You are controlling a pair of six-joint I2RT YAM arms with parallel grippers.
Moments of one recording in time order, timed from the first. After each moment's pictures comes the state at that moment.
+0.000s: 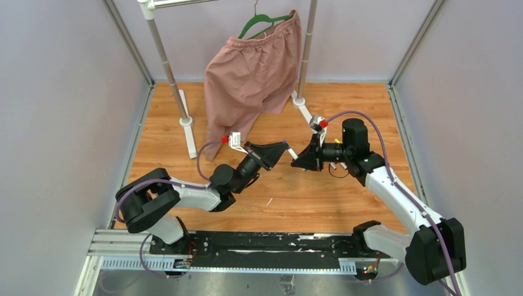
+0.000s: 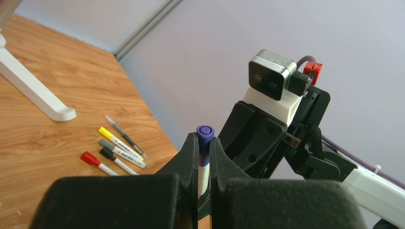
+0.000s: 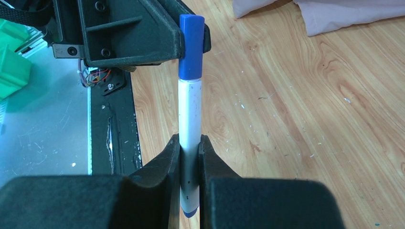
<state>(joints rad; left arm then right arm) -0.98 1.51 0.47 1.42 -0.23 -0.87 0.35 1.08 0.74 -0.11 -0.99 -0.06</state>
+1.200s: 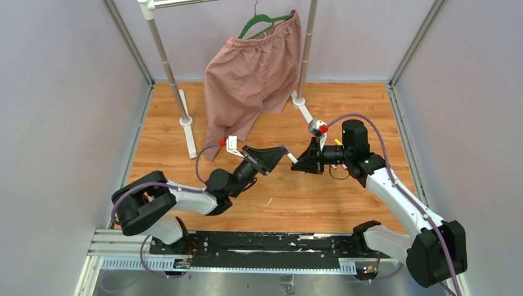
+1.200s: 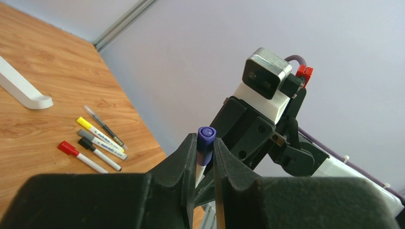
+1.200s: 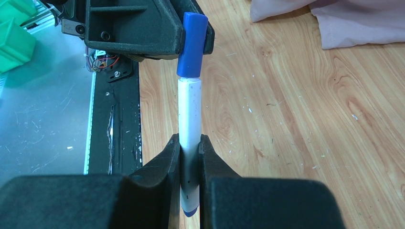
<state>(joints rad) -1.01 1.48 0.41 1.46 -0.21 -0.92 0.35 1.06 0.74 -0.15 -1.05 -0.17</state>
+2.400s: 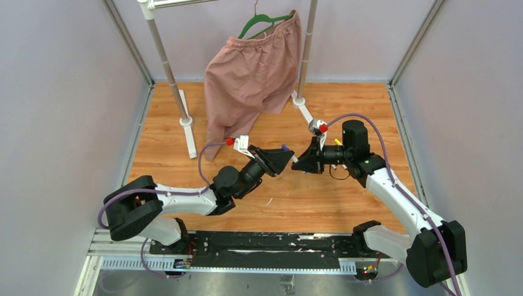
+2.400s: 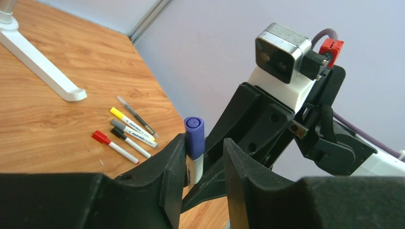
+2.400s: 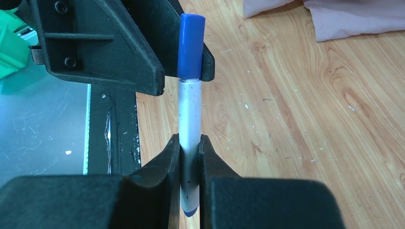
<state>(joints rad) -1.08 1.40 0.51 1.17 -0.31 -0.77 0.35 1.06 0.73 -0.15 -1.03 -0.15</state>
